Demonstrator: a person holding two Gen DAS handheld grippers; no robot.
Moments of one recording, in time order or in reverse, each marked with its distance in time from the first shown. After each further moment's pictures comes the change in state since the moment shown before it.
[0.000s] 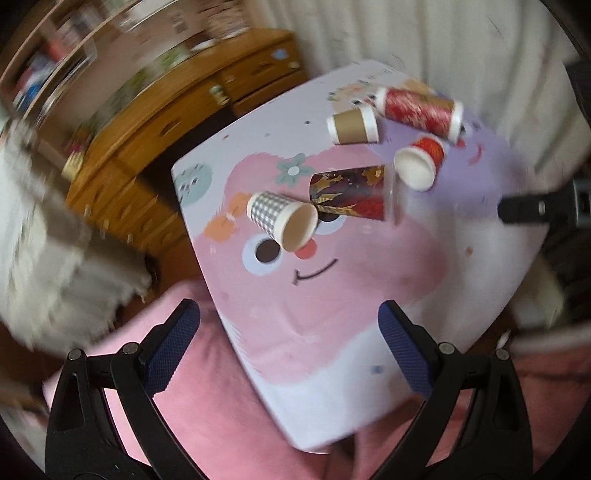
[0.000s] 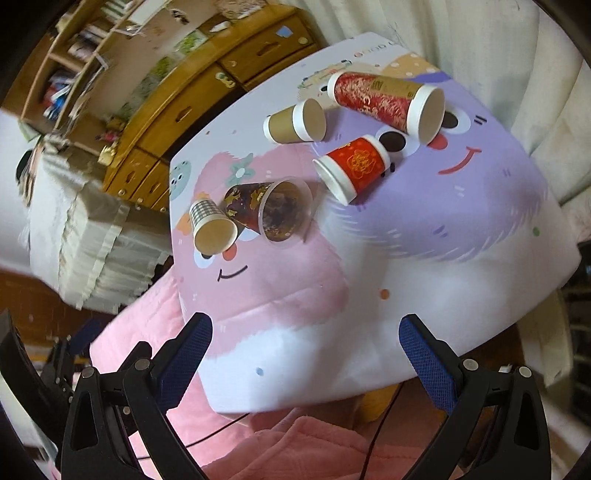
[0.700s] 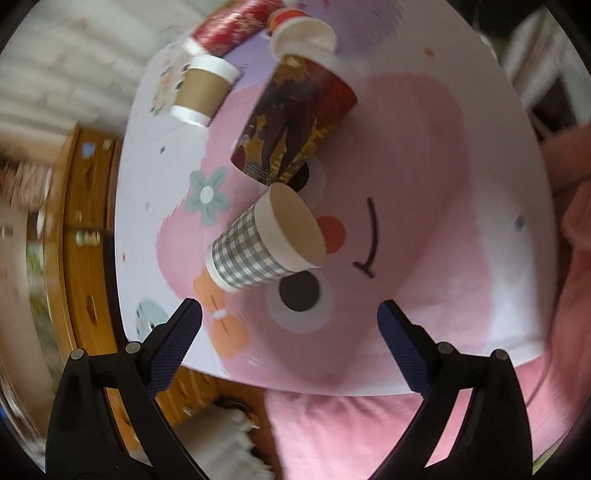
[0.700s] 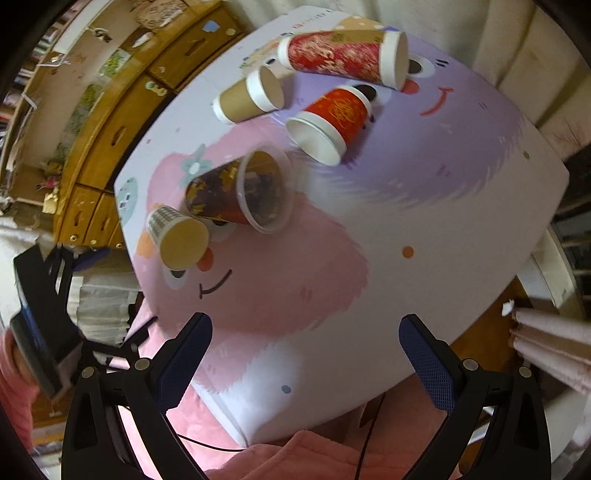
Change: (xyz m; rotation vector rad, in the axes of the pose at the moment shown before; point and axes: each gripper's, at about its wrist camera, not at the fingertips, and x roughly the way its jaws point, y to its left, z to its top) left arm 0.163 0.009 0.020 1.040 -0.013 -0.154; right arm 0.061 0.034 -0.019 0.253 0.038 -0.173
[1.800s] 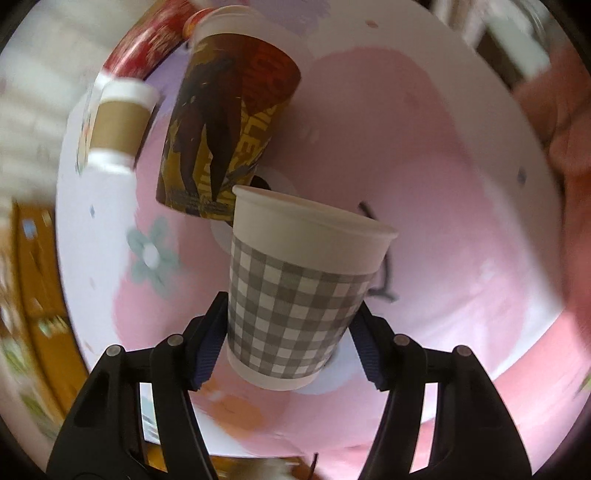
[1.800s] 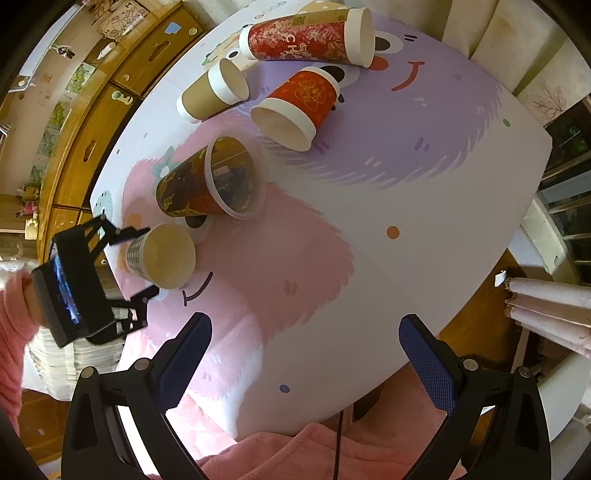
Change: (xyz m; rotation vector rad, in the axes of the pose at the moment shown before) left arm 0.075 0.007 0.027 0.186 -0.093 -0.214; right arm 0.012 -0.011 0.001 0.109 0.043 -0.048
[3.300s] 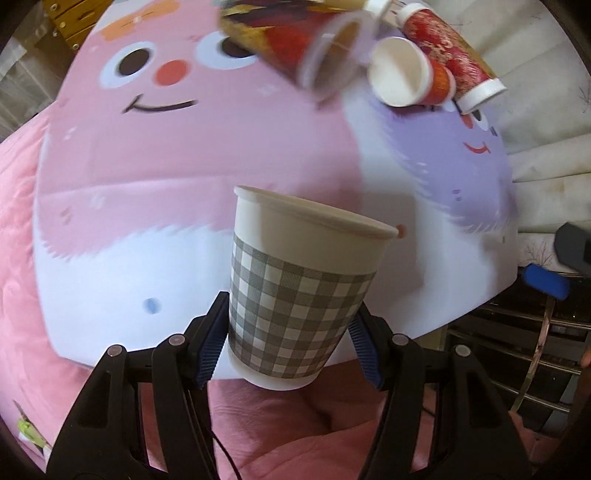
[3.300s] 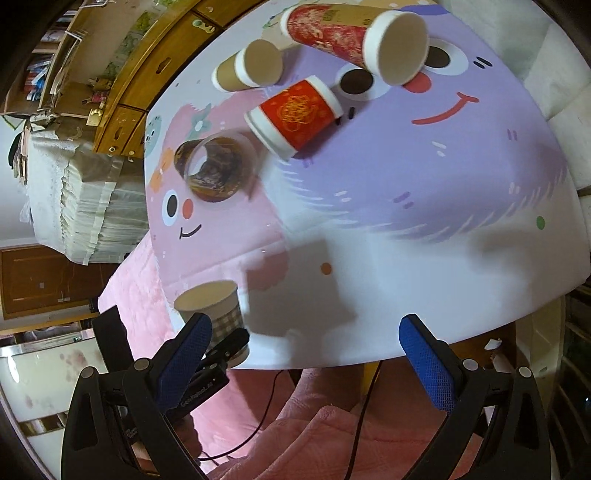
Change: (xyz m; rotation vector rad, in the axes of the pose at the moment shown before) left arm 0.007 -0.121 0.140 -1.862 -0.009 -0.154; right arm -0.003 -0.107 0.101 -0.432 0.228 0.212
